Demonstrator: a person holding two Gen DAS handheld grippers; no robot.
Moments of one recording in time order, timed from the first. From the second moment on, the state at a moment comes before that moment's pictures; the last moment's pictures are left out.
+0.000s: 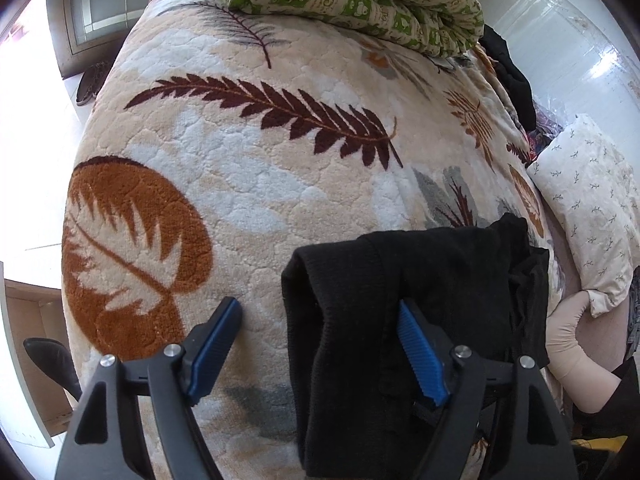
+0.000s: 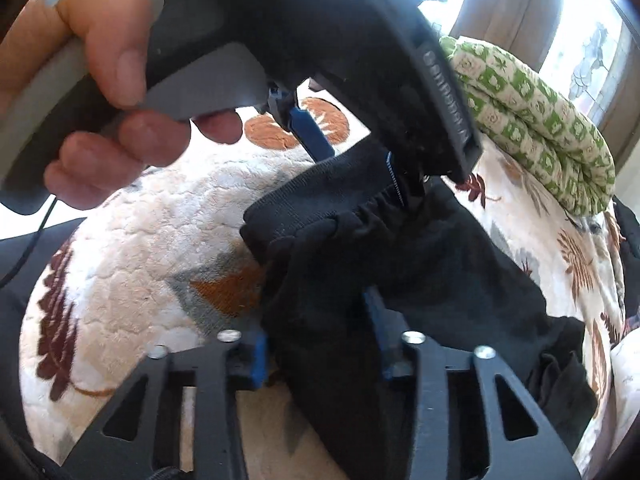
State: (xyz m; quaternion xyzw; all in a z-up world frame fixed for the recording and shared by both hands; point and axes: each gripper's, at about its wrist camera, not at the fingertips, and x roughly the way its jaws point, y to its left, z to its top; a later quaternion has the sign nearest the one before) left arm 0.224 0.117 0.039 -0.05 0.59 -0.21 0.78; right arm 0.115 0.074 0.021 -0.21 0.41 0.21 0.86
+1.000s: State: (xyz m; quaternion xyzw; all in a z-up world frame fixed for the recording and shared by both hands) left arm 0.200 0.108 0.072 -0.13 0.56 -0.18 0.80; right arm 0.099 0.040 0.067 -0.11 0.40 0.23 0.88
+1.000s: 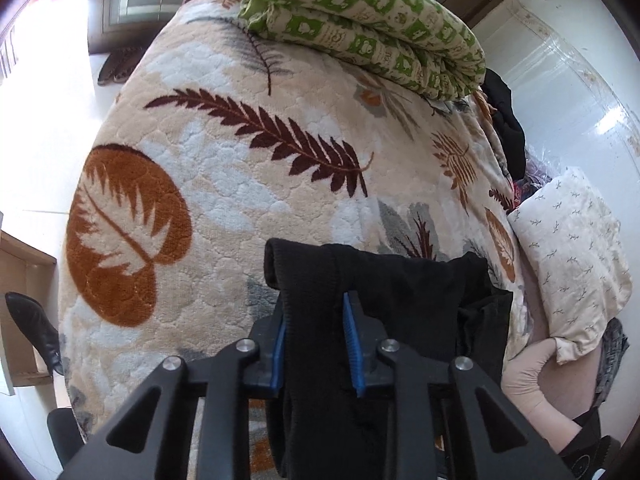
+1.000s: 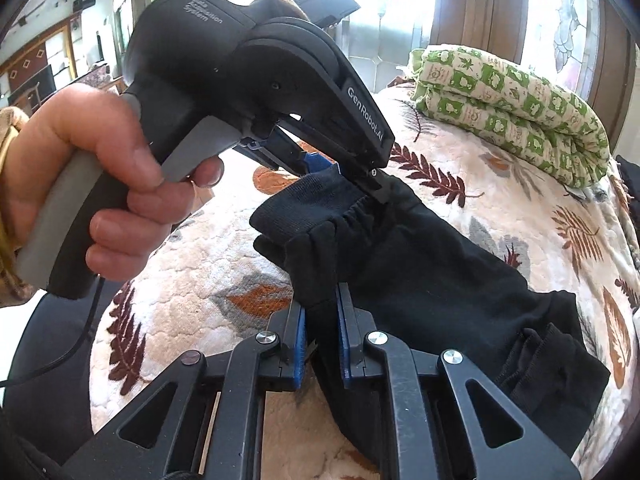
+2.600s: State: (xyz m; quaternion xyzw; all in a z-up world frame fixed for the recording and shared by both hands) left arm 0.190 0.056 0.125 -0.05 0.57 -0.25 0.78; right arm 0.053 0.054 0.065 -0.18 0.30 0.18 0.92
